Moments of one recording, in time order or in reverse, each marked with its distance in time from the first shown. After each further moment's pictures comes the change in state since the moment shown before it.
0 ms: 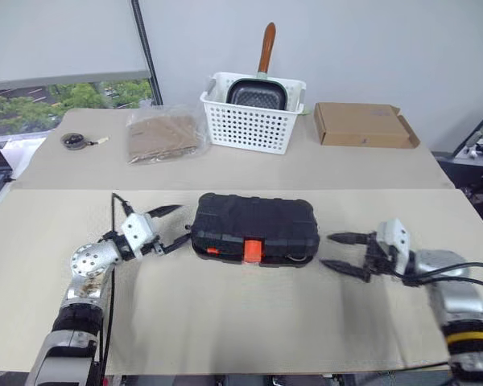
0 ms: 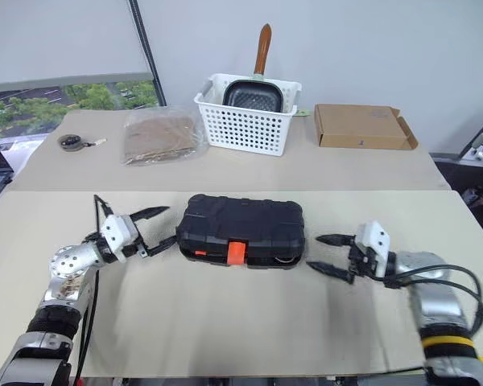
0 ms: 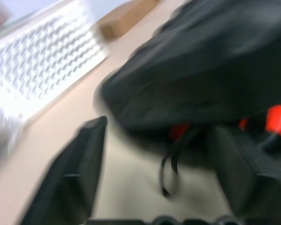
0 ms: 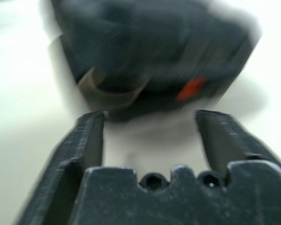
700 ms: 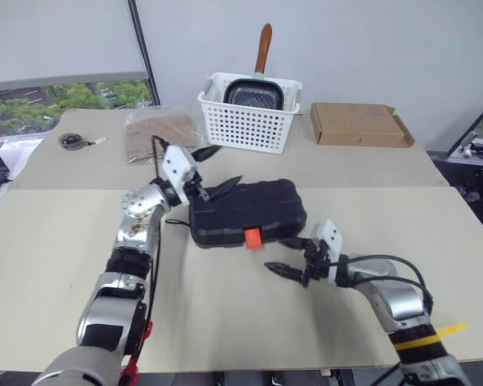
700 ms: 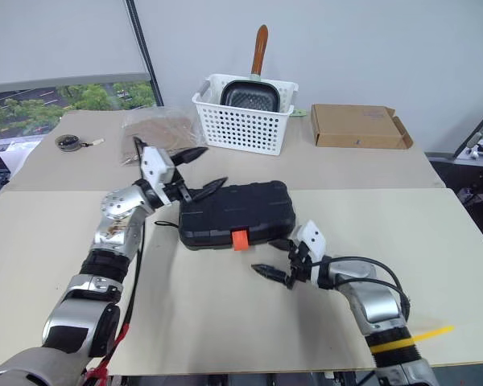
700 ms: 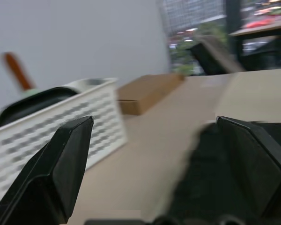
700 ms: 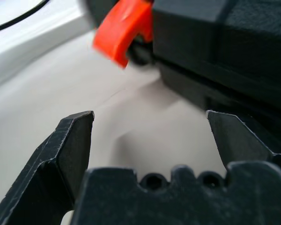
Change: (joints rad) left arm -0.387 -0.220 -0.115 0.041 0.014 0.175 -0.022; right arm -0.083 0.297 0.174 -0.208 -0.051 0.337 -0.455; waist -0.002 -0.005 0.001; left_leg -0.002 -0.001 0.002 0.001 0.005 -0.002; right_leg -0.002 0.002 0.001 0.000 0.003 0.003
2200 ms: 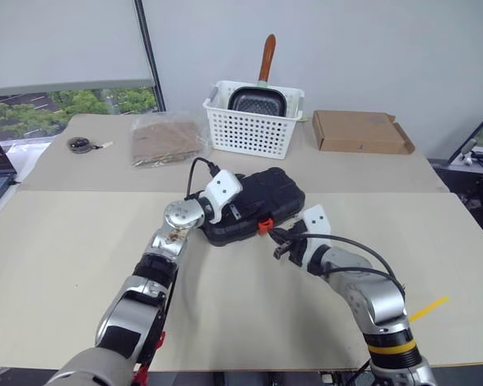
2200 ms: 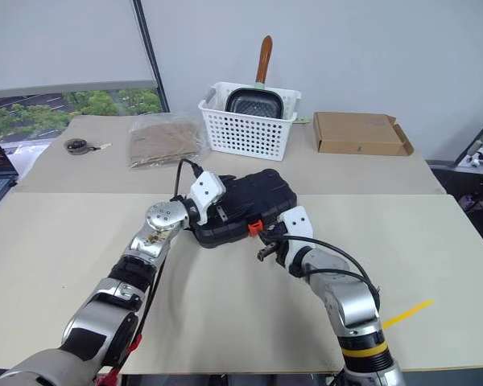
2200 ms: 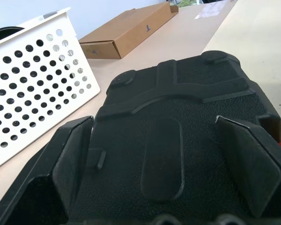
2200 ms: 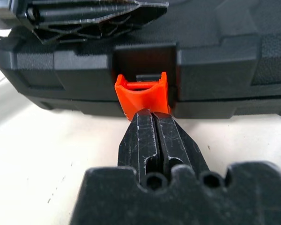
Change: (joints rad) left arm 0.025 -0.093 -0.154 0.021 0.294 0.132 0.282; right arm 0.017 0.185 0.020 -0.312 -0.051 0.408 -0.484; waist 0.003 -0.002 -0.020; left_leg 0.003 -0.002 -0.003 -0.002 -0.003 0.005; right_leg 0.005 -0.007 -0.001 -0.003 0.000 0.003
